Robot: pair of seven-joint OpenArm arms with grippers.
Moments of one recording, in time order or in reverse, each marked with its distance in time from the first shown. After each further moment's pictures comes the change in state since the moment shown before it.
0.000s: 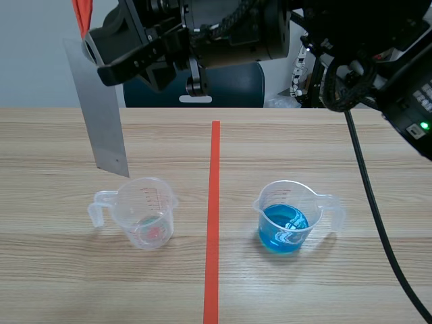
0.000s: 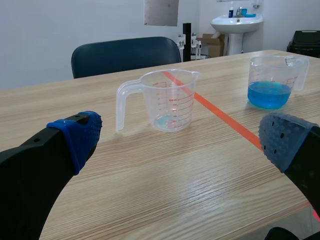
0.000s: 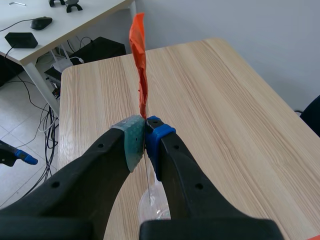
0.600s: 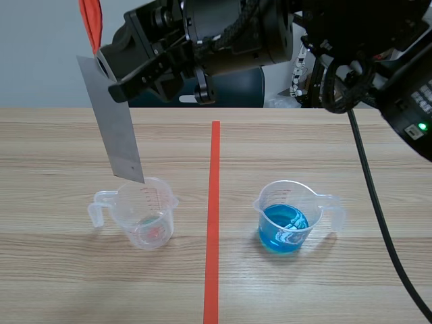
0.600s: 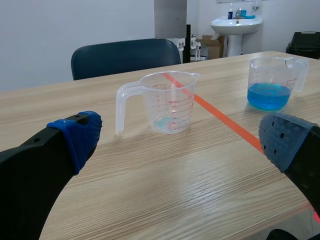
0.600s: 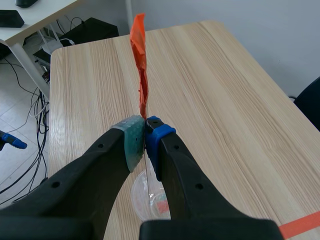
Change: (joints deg) left arm 0.0 0.0 0.0 0.4 0.0 0.0 0.0; right arm 0.0 0.0 0.0 0.0 -2.1 0.0 -3.4
